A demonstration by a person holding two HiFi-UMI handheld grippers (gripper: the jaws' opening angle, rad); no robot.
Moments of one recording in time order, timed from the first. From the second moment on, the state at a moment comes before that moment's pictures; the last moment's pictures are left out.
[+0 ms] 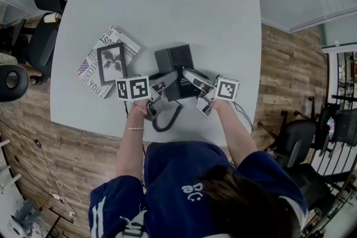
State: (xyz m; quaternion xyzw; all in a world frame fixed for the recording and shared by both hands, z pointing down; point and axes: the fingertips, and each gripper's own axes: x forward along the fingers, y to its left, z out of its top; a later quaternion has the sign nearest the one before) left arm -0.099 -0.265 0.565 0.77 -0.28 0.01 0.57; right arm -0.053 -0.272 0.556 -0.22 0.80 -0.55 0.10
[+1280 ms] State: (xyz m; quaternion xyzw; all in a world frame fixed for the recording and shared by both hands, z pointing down) left arm -0.088 -0.245 0.580 0.77 -0.30 0.05 0.56; right arm -0.037 -0.242 0.574 -0.37 0.84 -0.39 -0.09
